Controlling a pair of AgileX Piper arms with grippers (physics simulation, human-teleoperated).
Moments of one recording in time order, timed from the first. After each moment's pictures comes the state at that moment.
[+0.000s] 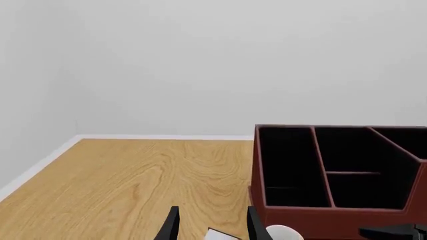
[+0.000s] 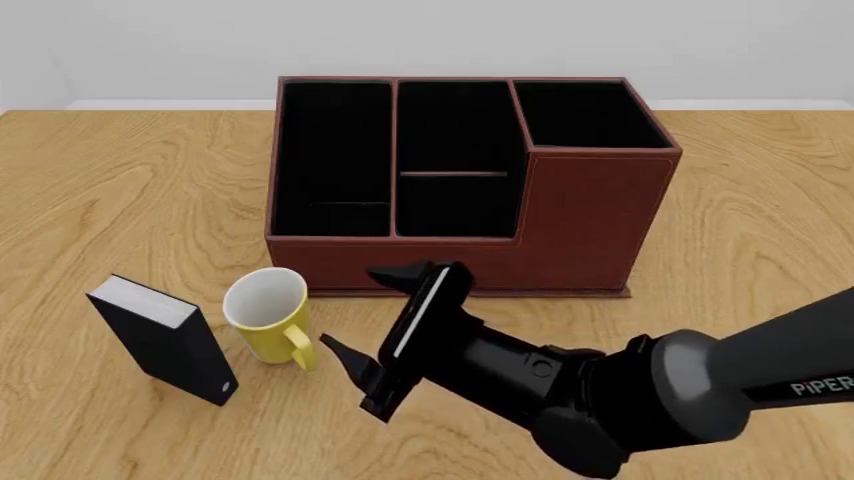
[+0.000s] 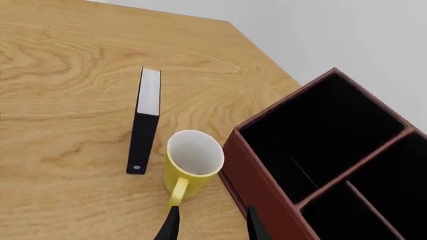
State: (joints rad) left arm 0.03 0.00 -0.26 0.19 0.00; right arm 0.96 1.76 -0.61 -0.87 -0.34
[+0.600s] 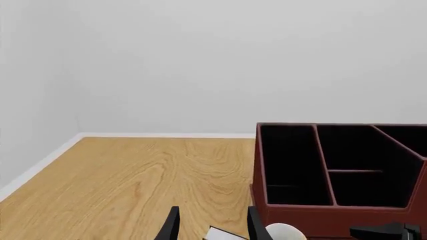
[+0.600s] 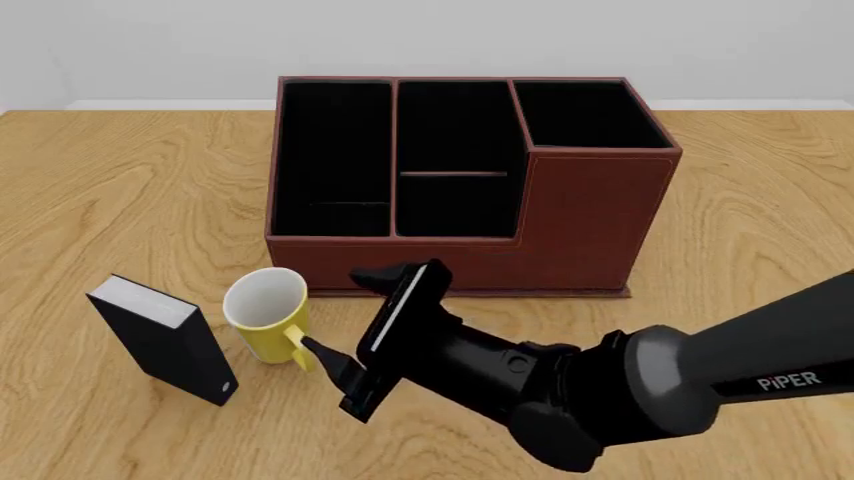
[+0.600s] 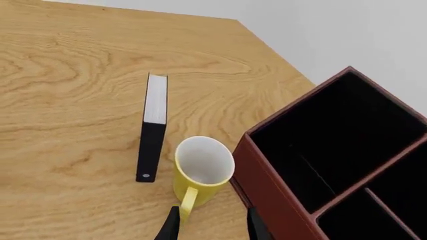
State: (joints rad) left arm 0.03 0.00 -0.26 0.20 0.01; right arm 0.98 1.80 -0.68 -0.83 -0.29
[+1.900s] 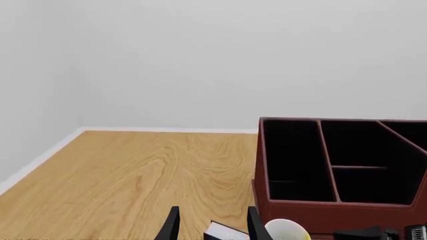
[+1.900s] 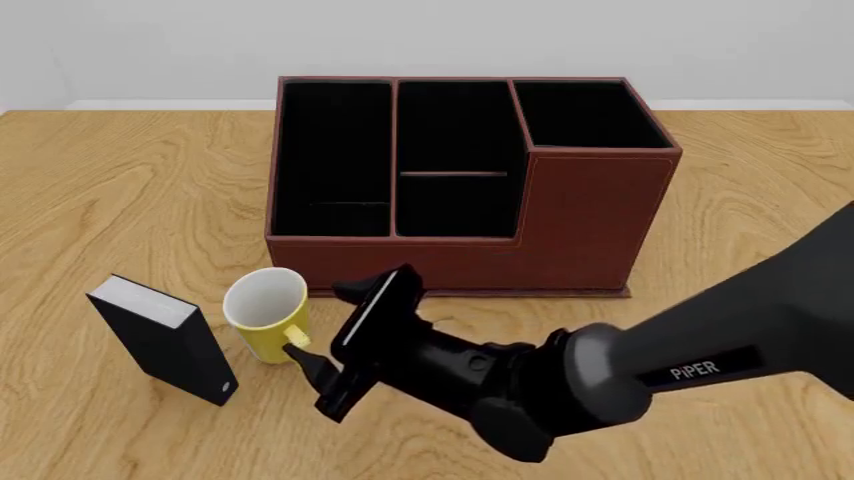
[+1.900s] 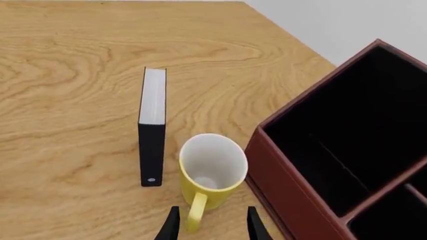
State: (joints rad) left arm 0.04 0.00 -0.23 0.19 0.00; right arm 0.99 1.92 -0.78 -0.80 -0.20
